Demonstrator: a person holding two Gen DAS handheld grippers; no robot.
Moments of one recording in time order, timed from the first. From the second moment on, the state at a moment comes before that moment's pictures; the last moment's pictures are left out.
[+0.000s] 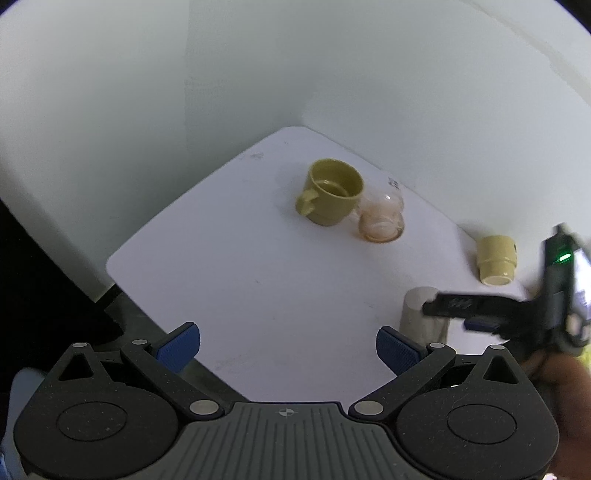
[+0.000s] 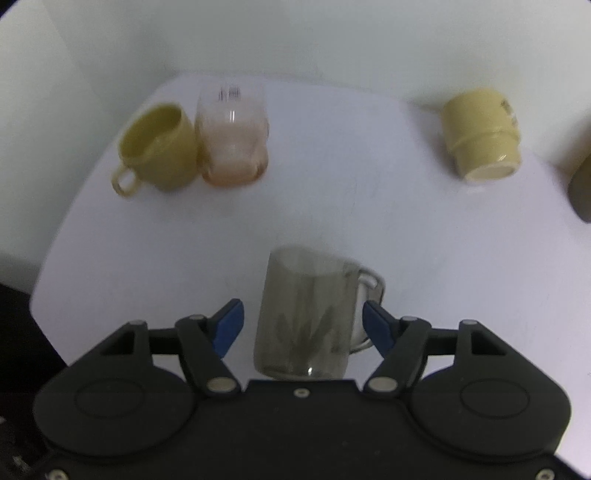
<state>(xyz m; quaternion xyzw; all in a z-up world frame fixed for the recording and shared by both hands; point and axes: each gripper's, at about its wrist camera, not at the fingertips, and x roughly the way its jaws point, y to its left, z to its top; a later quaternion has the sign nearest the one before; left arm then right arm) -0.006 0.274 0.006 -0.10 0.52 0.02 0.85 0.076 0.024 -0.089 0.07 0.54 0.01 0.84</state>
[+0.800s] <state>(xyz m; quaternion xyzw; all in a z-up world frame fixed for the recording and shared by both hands) 0.011 0.084 -0.103 0.02 0.52 -0.09 0.85 -0.022 -0.138 -0.048 0.07 0.49 0.01 0.87</state>
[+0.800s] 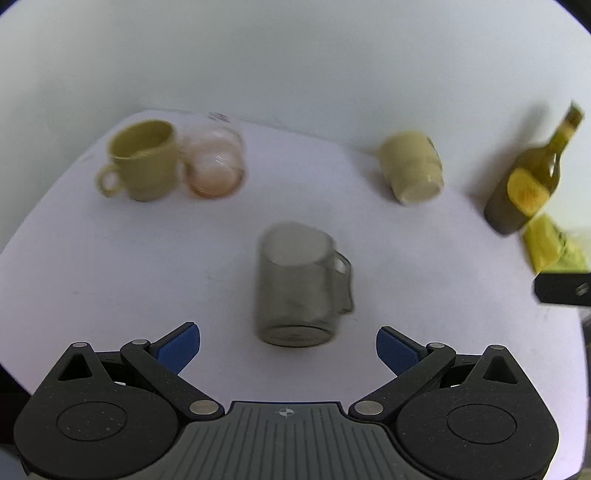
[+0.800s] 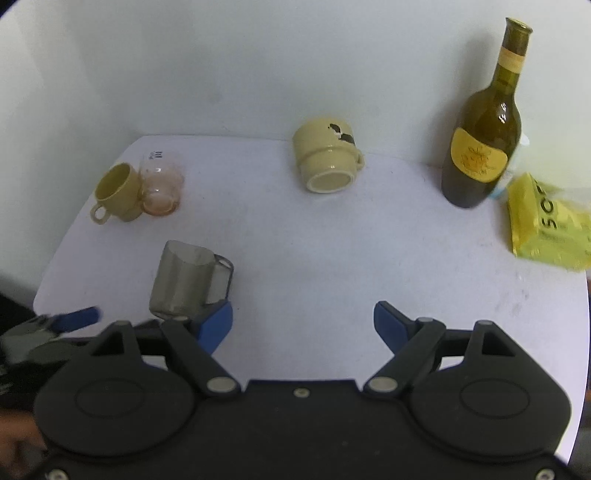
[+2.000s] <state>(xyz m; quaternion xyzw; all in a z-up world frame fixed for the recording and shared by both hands) 0.024 0.065 -0.142 0.10 0.54 -0.05 0.83 -0.021 -0.167 -0.045 0.10 0.49 0.03 0.87</state>
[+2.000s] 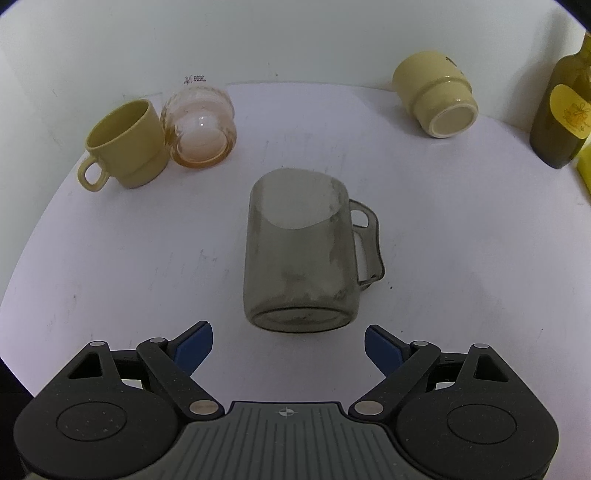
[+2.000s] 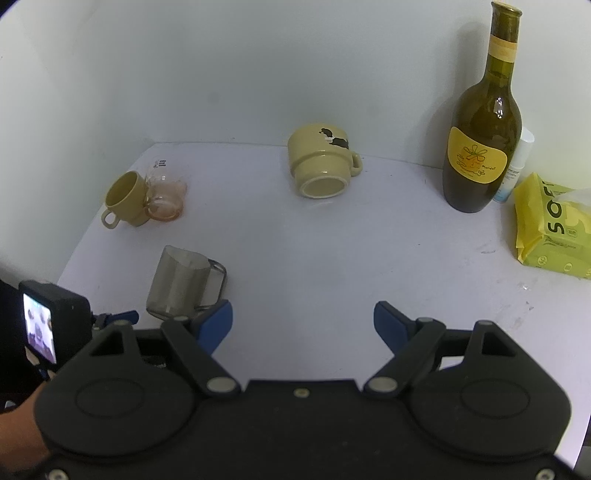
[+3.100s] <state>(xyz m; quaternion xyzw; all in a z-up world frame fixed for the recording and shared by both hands) 0.030 0.053 -0.142 0.12 0.54 -0.06 0.83 -0.004 -0.157 -0.045 0.10 0.48 0.02 0.87</state>
